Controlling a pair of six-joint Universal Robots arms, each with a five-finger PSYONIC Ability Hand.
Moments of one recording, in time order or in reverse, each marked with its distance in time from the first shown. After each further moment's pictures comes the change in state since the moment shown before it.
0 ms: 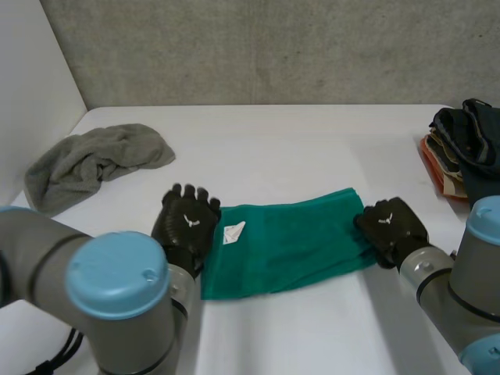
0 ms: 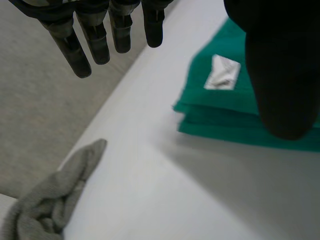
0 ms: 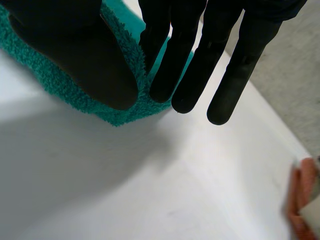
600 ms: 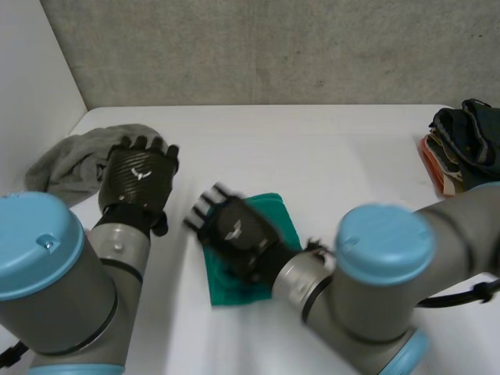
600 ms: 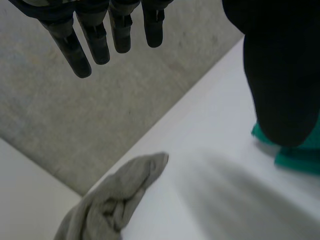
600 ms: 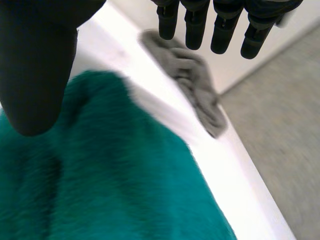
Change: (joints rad) left arm 0.132 0.220 -0.057 0.020 0.035 -0.094; right arm 0.467 0.132 -0.330 0.030 -0.194 0.007; left_hand 0.000 -0.002 -0.002 -0.002 0.000; right_hand -0.753 -0.961 -0.976 -0.983 -0.936
